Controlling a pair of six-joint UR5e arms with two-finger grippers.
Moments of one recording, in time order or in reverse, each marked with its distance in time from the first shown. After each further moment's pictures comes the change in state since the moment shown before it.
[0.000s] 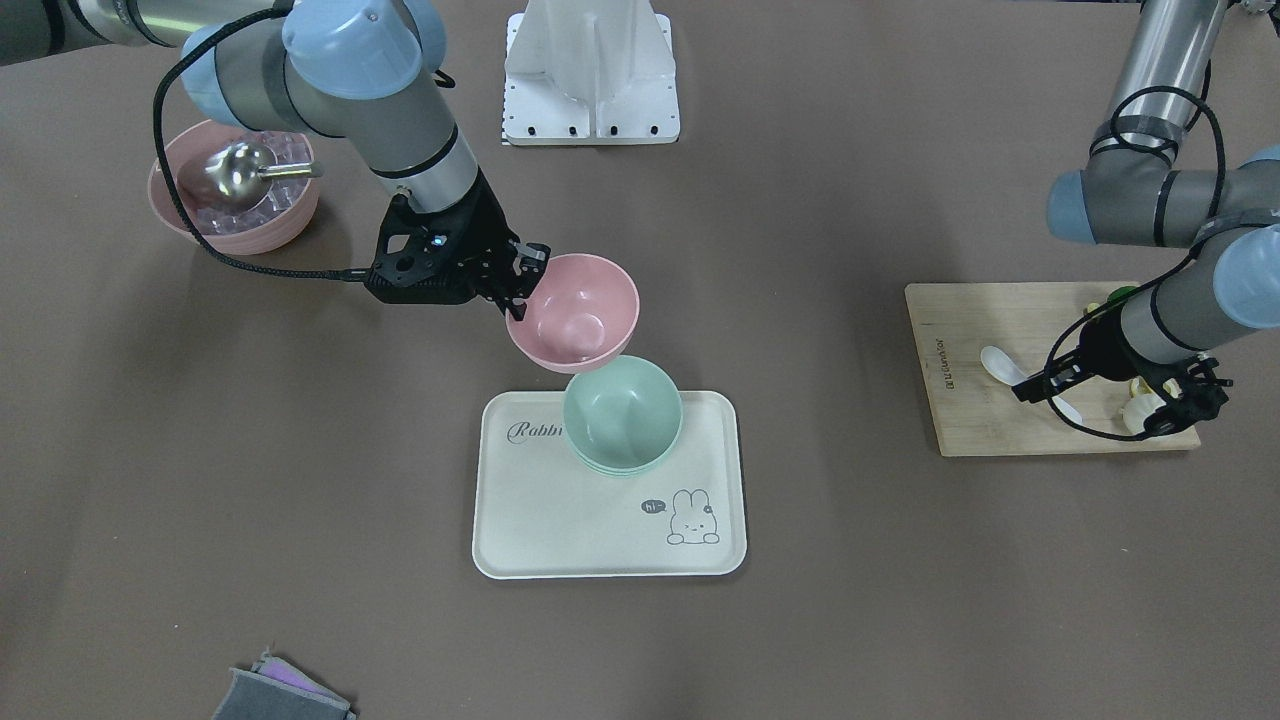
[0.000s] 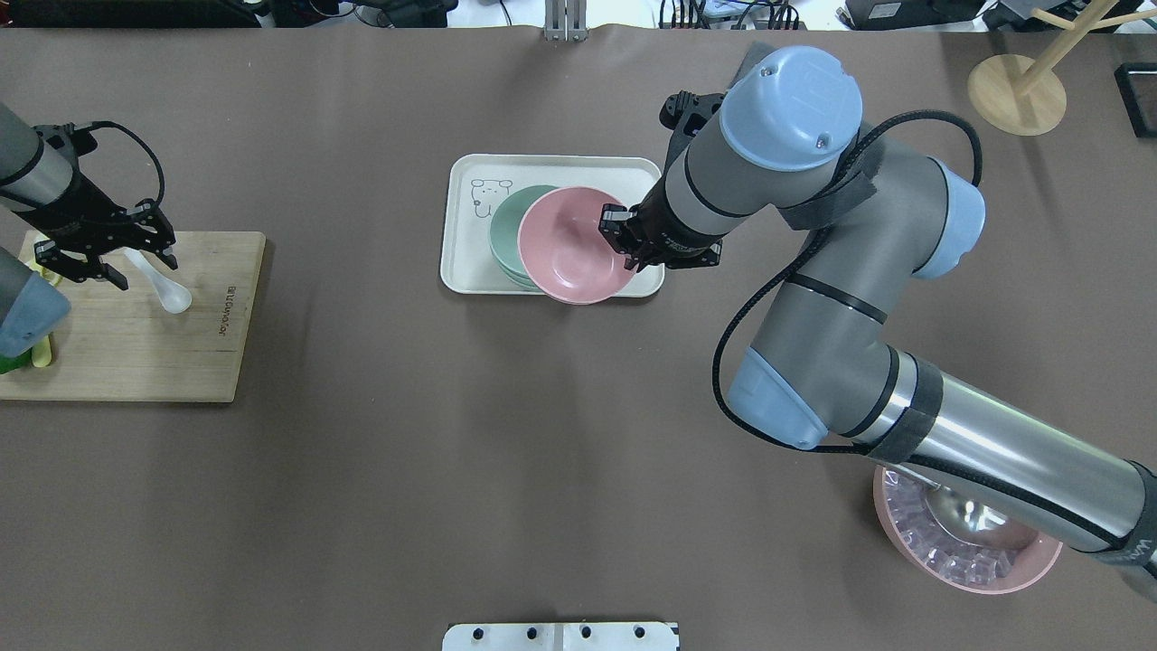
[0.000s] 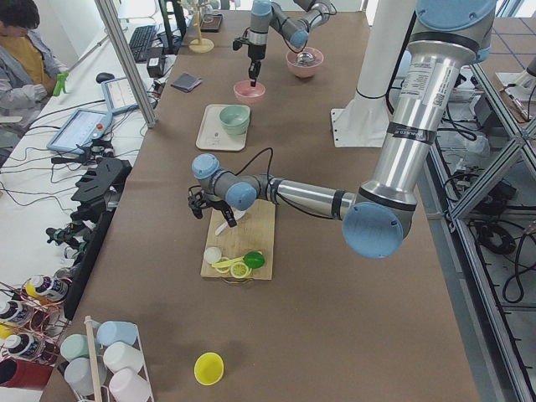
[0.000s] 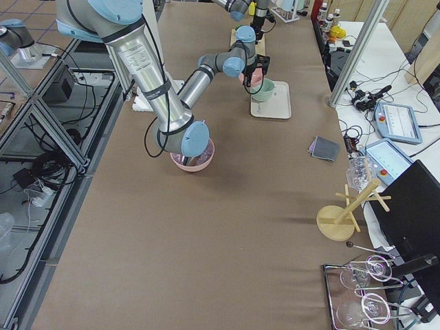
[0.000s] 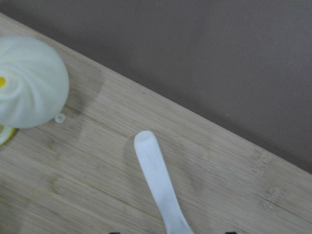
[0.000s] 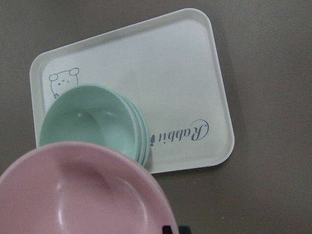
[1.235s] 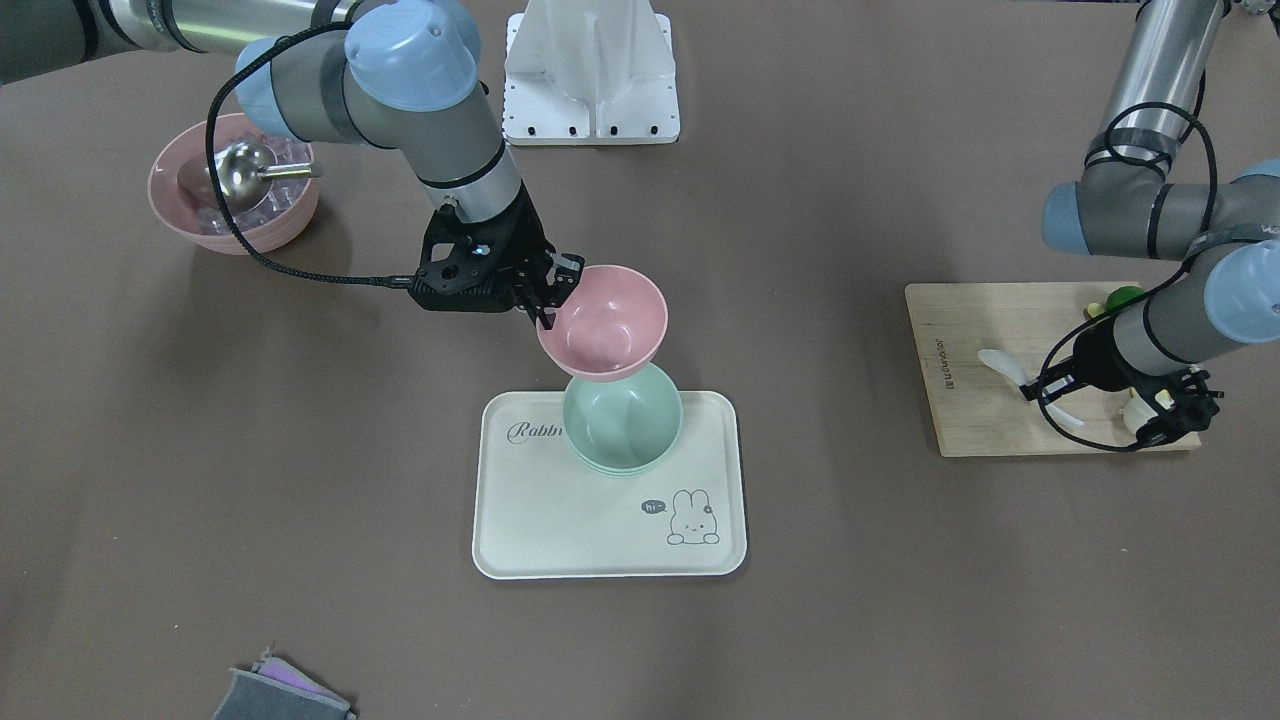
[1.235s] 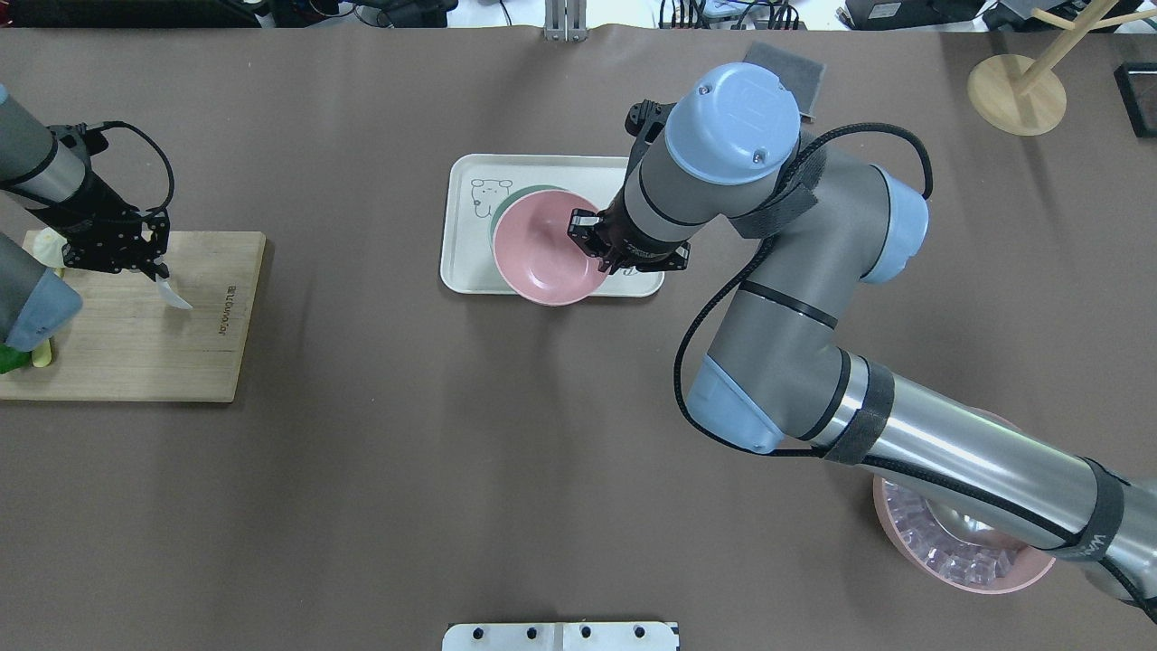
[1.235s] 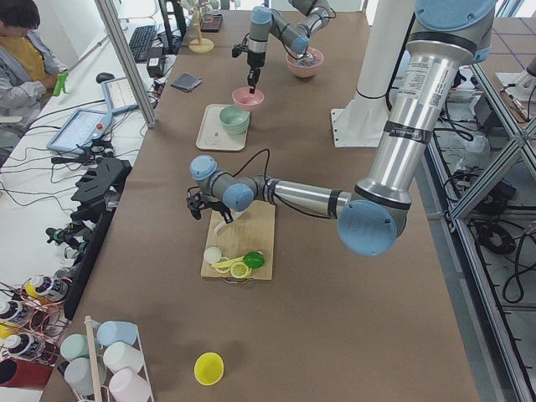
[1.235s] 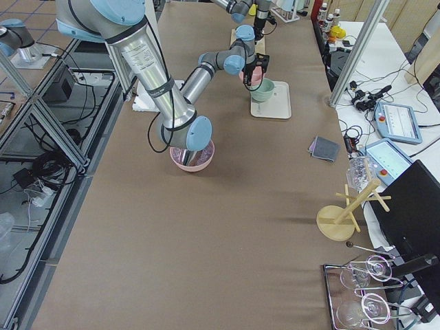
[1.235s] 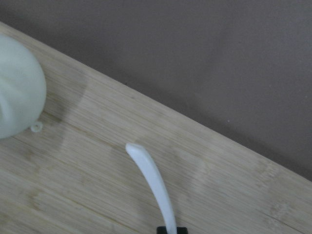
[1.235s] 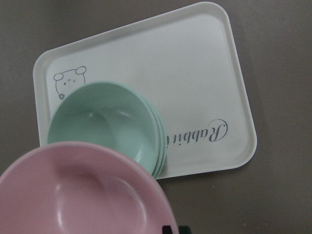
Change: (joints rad) left arm 0.005 -0.031 0.031 -0.008 -0.004 -0.020; right arm -0.028 0.052 -0.067 0.005 -0.043 0.022
